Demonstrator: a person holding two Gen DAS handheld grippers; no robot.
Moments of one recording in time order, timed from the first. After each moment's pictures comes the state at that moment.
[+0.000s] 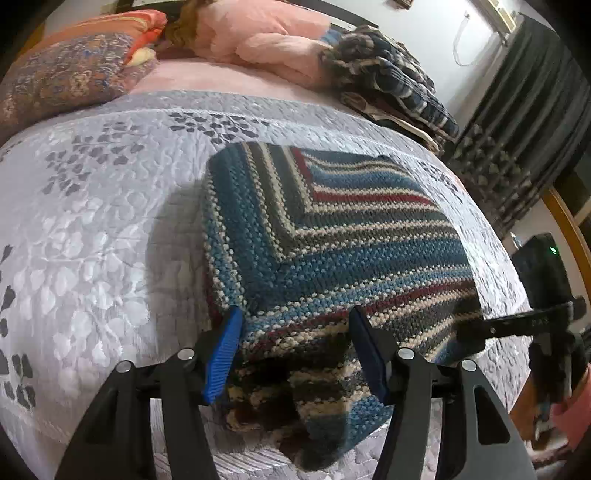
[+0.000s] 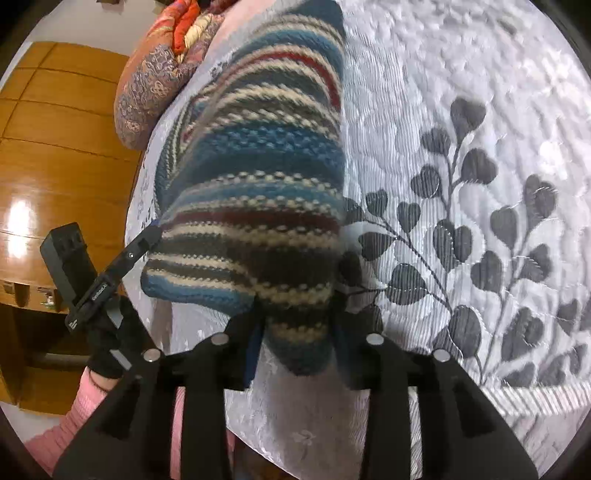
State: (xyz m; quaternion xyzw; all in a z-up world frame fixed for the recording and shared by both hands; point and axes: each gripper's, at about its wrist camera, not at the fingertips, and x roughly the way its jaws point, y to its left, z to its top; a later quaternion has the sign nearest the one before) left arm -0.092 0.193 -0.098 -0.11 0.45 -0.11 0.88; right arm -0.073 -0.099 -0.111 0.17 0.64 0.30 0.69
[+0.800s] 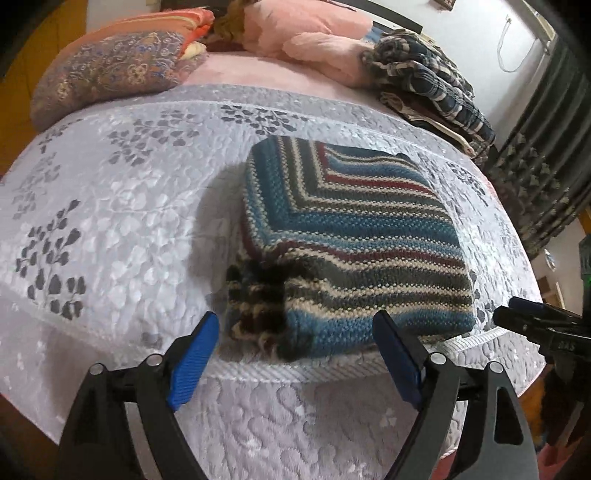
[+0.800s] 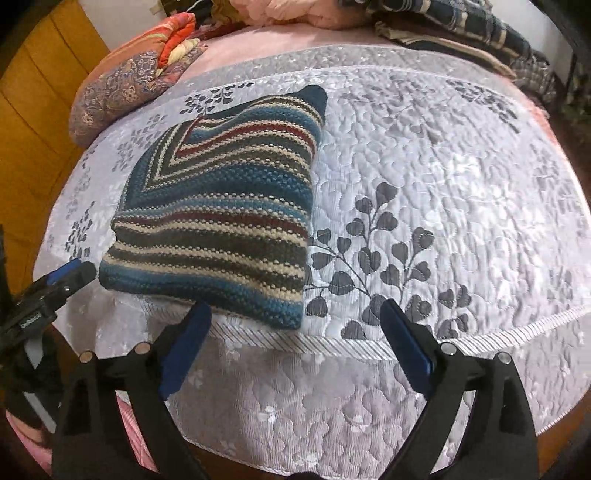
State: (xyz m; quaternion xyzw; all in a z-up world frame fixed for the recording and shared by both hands) left arm -0.151 0.176 -0.057 -0.11 0.48 -0.01 0.87; right arm -0.128 -0.078 -0.042 0.01 0.56 0.16 0.81
